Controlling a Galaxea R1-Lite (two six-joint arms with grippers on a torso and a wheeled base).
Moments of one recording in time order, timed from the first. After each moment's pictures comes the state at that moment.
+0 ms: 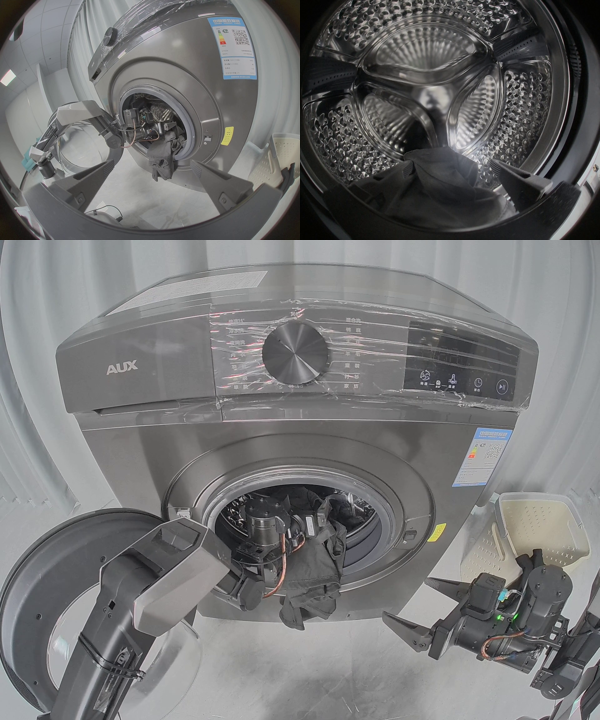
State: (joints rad) left arm -0.53 2.66 -1.57 -1.10 0.19 -0.17; right arm 0.67 1.82 -0.08 -1.55 0.01 0.12
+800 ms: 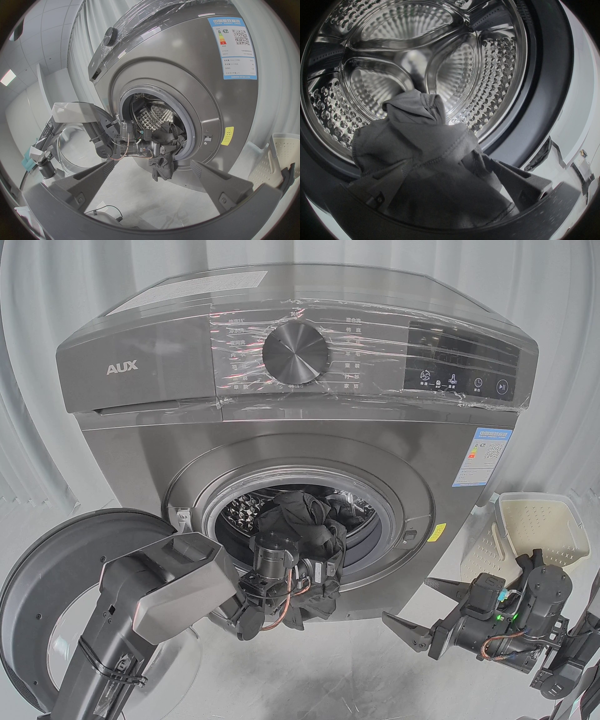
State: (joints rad) left arm -0.59 2.63 -1.32 -1.09 0.07 -0.14; right arm 0.67 1.82 -0.08 -1.55 0.01 0.12
